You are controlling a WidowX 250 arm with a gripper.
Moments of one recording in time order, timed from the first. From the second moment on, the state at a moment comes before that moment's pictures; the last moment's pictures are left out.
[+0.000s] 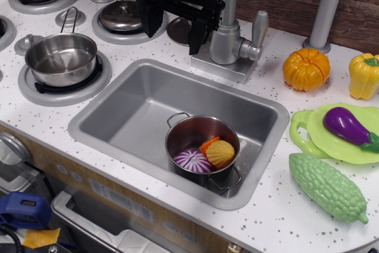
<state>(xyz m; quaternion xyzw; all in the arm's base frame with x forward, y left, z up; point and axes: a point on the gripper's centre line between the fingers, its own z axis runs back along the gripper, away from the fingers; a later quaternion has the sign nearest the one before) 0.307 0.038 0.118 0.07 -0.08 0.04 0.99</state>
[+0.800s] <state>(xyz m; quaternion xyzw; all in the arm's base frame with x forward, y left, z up) 0.321 0.038 0.112 0.08 -0.13 0.03 0.99</state>
